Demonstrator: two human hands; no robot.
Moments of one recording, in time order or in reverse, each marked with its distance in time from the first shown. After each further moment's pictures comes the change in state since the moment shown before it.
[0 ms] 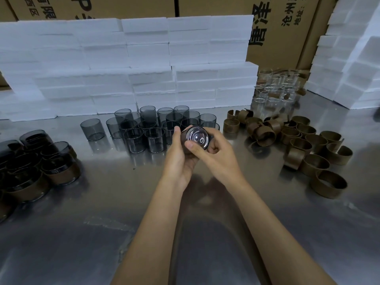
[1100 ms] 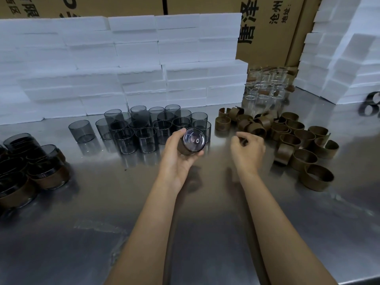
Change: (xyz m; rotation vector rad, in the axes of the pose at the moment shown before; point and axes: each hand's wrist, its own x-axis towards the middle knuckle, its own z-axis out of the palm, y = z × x) left_hand 0.001 -0.008 0.001 -0.089 -0.065 -0.048; right_hand 0.018 0.021 -0.055 -0.366 0.538 0.319
